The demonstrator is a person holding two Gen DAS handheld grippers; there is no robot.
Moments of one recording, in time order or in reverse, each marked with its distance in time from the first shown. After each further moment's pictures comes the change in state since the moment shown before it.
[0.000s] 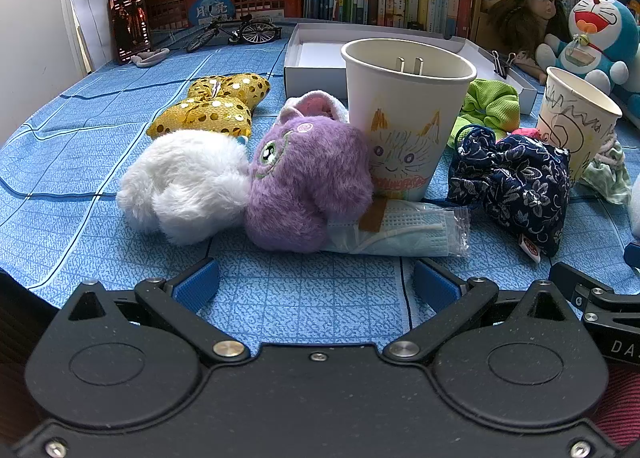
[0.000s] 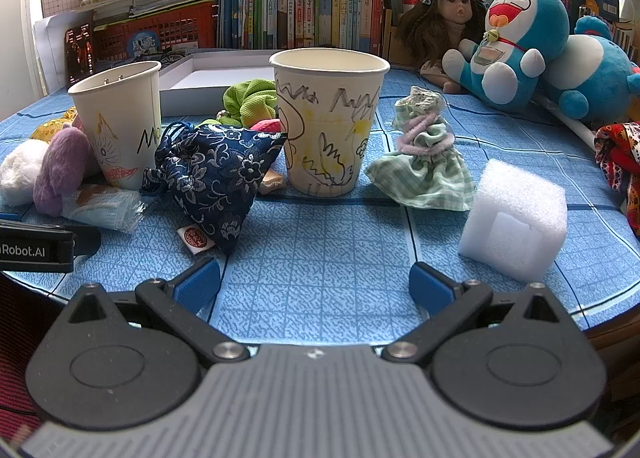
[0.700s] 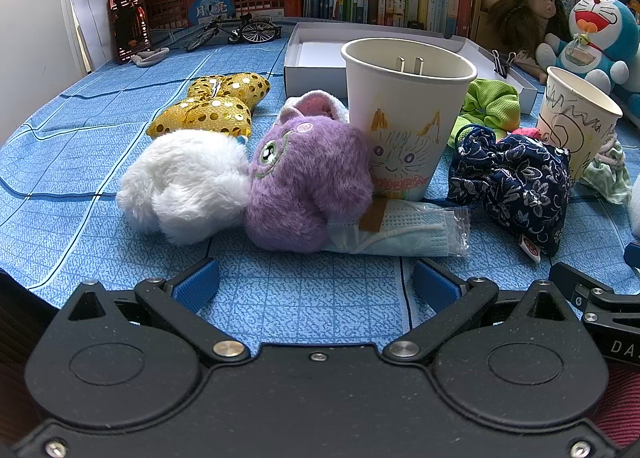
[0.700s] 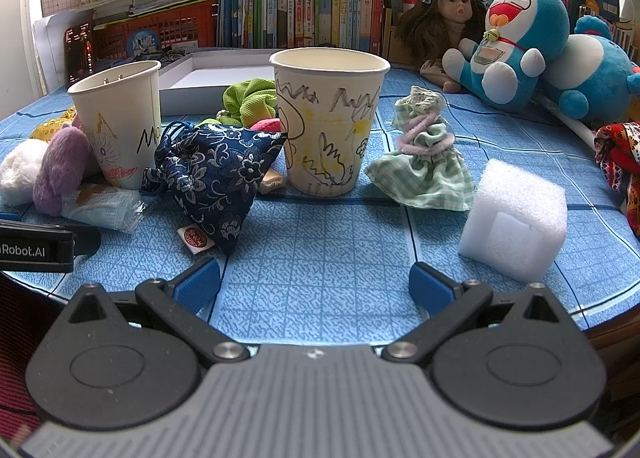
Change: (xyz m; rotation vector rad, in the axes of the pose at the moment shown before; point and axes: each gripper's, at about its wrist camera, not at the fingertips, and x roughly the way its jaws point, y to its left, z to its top) left arm 0.000 0.000 0.000 0.000 0.003 0.000; right arm 0.001 0.001 0.002 -0.001 0.004 0.000
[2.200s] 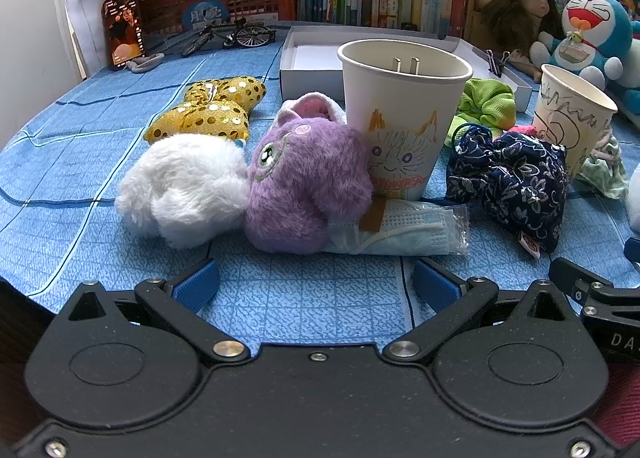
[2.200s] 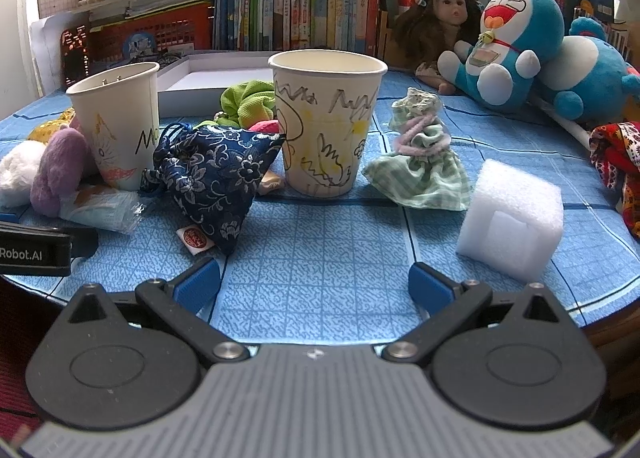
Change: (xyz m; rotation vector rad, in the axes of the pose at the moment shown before) left arm 0.000 0.003 -0.001 0.023 -0.018 -0.015; right arm -0.003 0.002 -0.002 0.007 -0.015 -0.021
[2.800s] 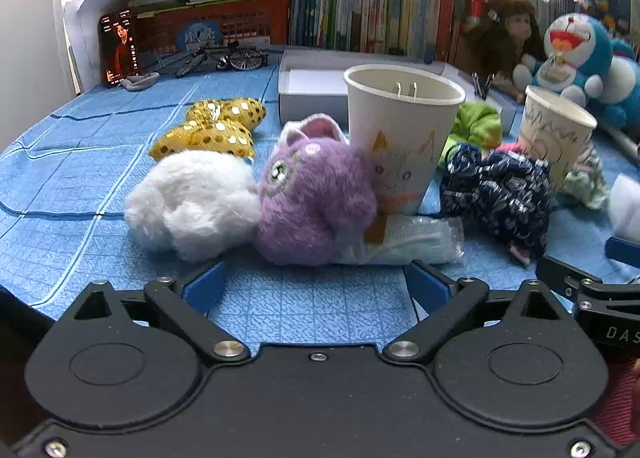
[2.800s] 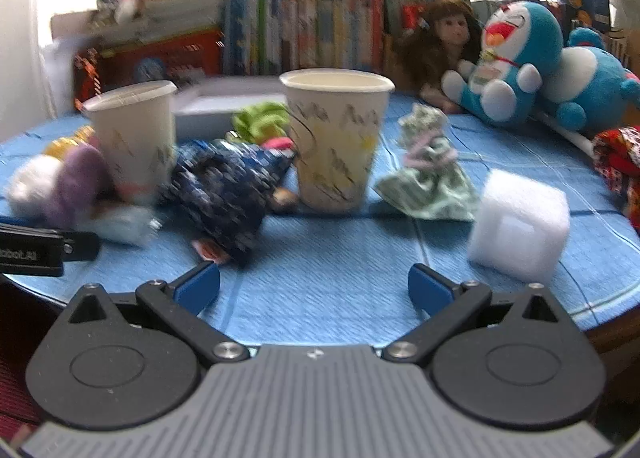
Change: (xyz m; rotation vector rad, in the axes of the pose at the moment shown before) left arm -0.017 0.017 -0.007 -0.006 -0.090 -0.062; right arm -0.012 0.002 -0.009 0.024 -0.125 0.061
